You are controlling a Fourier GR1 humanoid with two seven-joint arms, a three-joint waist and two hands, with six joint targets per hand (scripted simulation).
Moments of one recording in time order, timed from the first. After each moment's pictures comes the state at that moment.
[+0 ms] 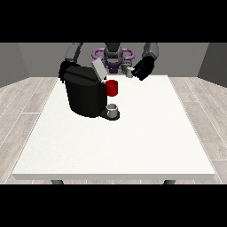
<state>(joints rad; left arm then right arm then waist) -0.75 0.25 0.02 -0.78 -0.60 -0.22 -0.13 -0.19 -0.09 -0.13 -1.11 -0.06 -0.01 -0.26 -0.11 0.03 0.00</state>
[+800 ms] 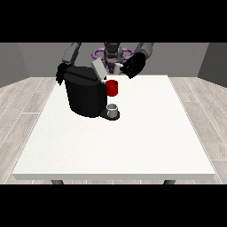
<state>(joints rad) -0.95 0.26 0.13 -0.81 -0.53 -0.26 0.01 -0.24 -0.12 -0.12 -1.10 -0.08 0.07 -0.32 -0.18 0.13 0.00</state>
